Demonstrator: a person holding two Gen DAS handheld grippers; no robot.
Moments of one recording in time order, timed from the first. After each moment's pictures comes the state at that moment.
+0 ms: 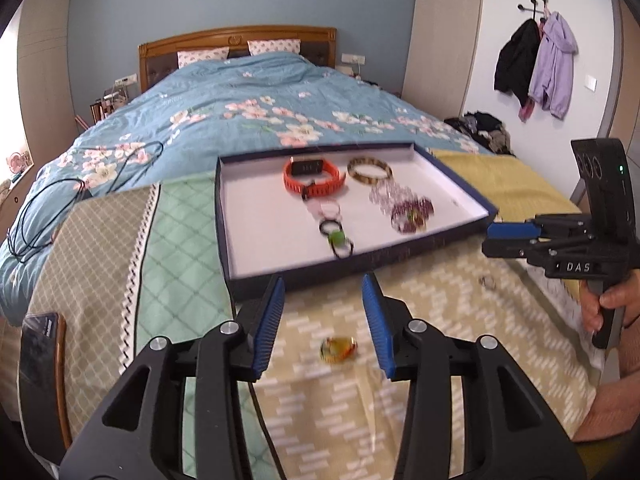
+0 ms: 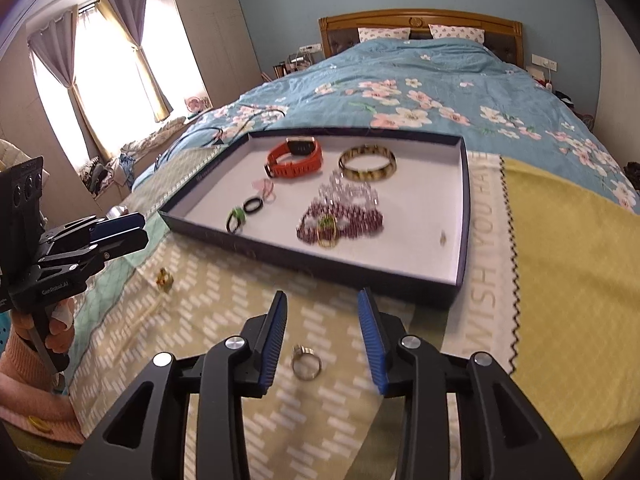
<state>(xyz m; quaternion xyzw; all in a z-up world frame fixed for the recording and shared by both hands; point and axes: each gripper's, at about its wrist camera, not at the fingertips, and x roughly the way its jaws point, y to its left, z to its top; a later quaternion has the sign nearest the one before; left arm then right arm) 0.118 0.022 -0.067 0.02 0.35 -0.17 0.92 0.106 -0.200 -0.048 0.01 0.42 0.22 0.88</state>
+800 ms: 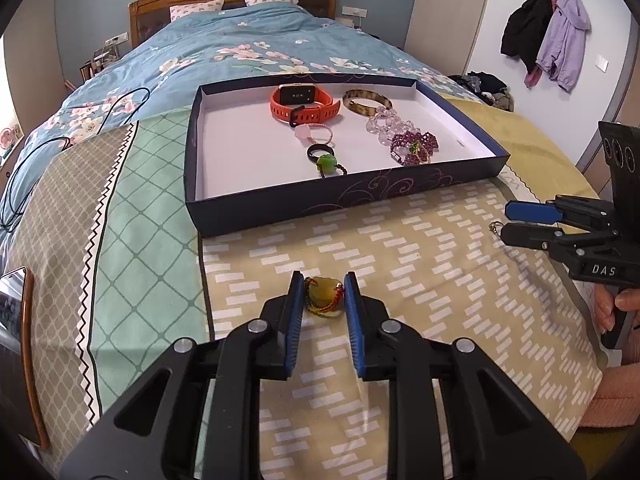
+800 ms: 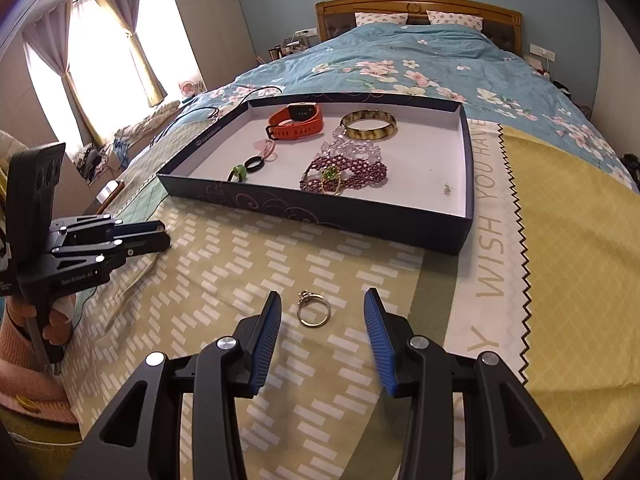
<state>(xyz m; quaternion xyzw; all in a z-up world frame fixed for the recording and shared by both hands) 0.130 0.009 -0.103 0.02 0.44 -0.17 0.88 0.086 -0.193 -0.061 -0.01 0.44 0.21 0.87</state>
